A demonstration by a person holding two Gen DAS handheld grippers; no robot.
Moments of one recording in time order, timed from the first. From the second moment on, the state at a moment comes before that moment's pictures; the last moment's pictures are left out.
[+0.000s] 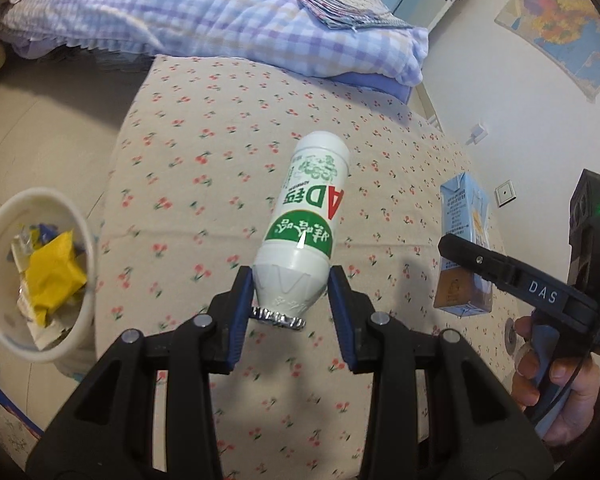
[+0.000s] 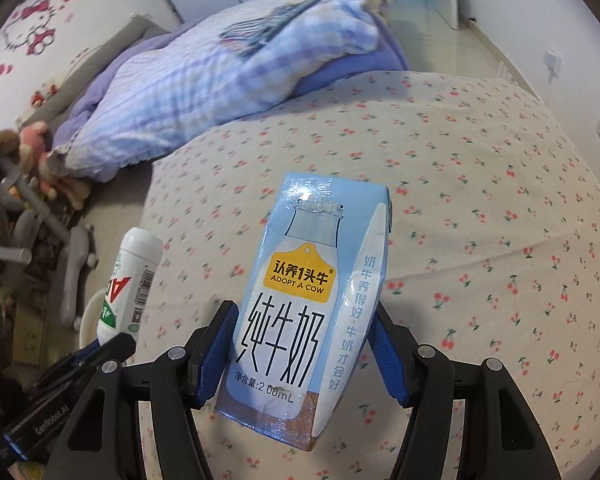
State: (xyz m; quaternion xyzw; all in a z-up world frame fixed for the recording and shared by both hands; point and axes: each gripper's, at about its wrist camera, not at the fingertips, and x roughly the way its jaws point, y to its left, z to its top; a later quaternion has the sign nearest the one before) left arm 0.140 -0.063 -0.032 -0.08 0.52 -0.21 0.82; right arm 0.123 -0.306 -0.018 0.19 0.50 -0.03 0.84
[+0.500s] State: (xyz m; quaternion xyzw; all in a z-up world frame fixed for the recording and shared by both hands) left arm 0.116 0.073 -0.032 -0.16 0.51 -0.13 0.84; right arm 0.118 -0.186 -0.014 0.14 0.50 0.10 0.85
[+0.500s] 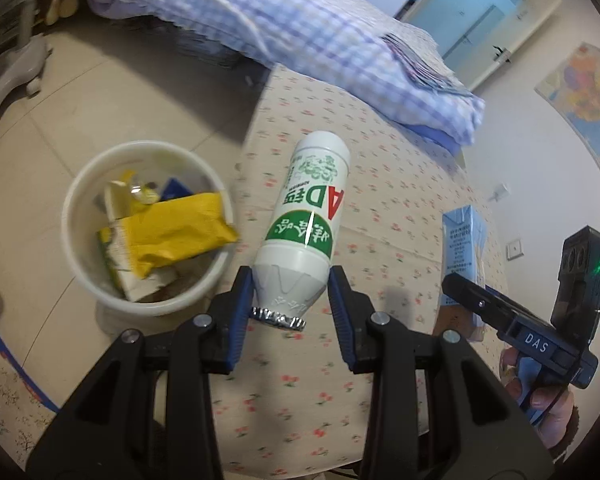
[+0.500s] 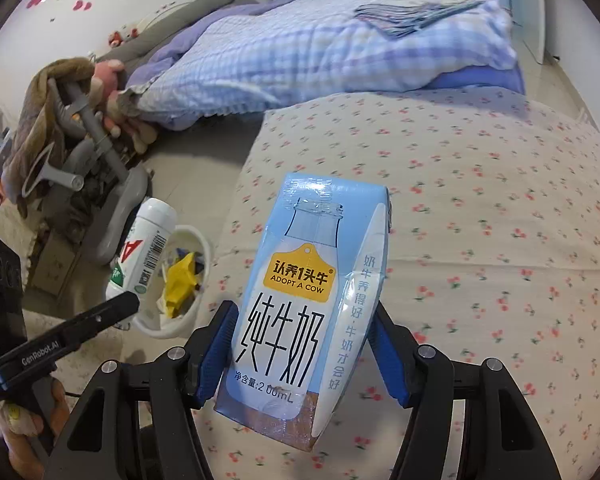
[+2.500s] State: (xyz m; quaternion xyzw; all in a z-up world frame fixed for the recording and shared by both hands) left arm 0.062 0.158 -0.041 -0.10 0.54 0.01 0.84; right arm 0.117 -0.099 0.006 0.08 0.49 0.16 0.86
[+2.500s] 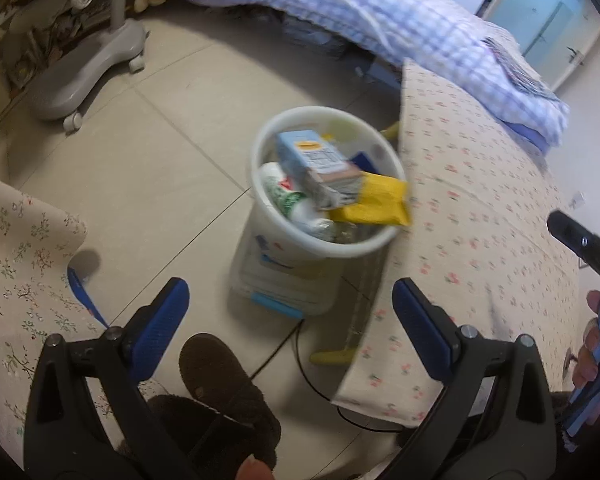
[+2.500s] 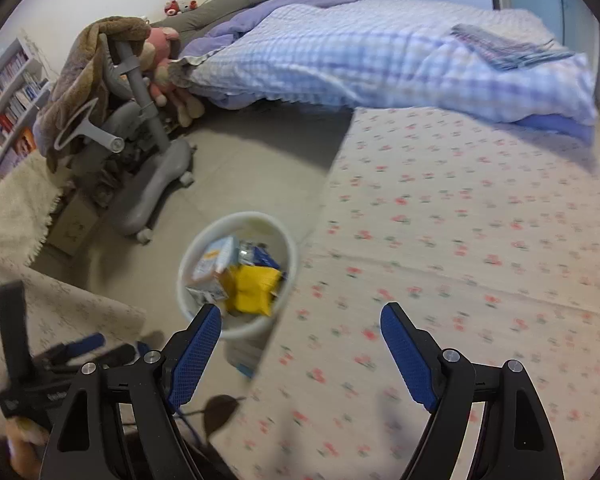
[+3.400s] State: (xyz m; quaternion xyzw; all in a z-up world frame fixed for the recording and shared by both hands) left arm -0.024 0.048 -0.014 0.00 0.42 -0.01 0.91; right arm -0.048 -0.175 0.005 -0.02 0.38 -0.02 0.92
